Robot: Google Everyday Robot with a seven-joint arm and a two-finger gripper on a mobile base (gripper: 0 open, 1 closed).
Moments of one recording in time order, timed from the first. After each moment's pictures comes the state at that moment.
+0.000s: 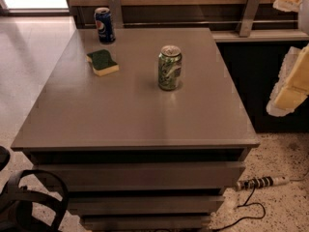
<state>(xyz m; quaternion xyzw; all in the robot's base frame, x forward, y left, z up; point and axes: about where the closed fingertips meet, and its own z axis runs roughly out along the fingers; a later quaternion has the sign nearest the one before) 0.428 -0.196 1.035 -0.60 0.76 -0.09 0.23</state>
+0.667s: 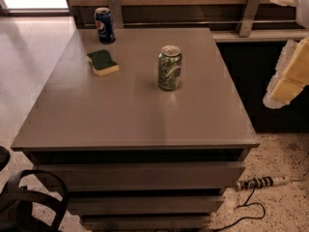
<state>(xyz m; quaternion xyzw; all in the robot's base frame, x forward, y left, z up) 0.439 -0.197 1.039 -0.60 0.75 -0.08 0.25</state>
